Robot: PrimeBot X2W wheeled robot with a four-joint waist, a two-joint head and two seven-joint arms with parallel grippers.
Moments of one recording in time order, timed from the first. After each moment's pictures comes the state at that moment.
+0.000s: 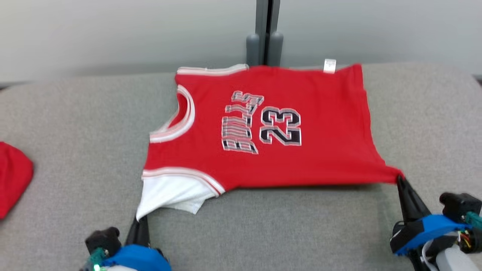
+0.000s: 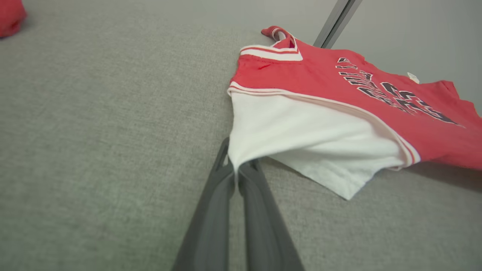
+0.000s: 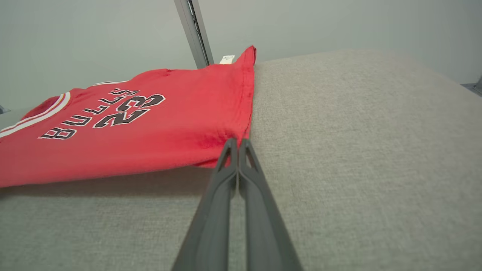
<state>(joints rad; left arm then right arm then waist) -0.19 0.05 -0.07 0.64 -0.37 -0.05 -0.26 -0.27 -0.25 0.08 0.58 0.42 0.13 -0.26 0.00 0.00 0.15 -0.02</state>
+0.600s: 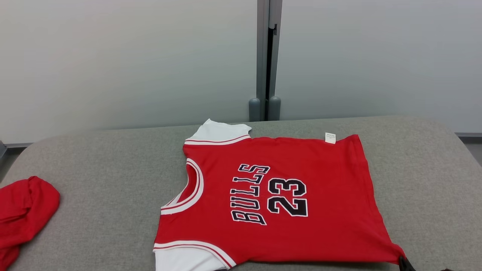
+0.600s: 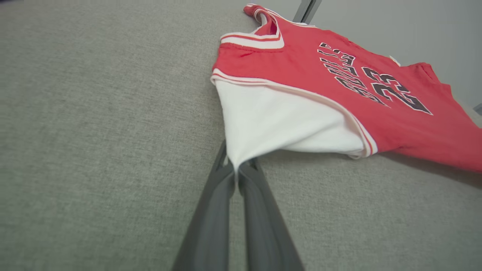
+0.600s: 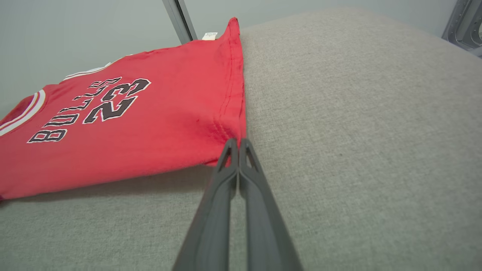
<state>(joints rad) 0.14 0.05 -0.17 0.58 -0.41 -0.08 -0.26 0.05 -0.14 -0.02 0.58 0.36 0.13 -0.26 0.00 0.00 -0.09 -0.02</state>
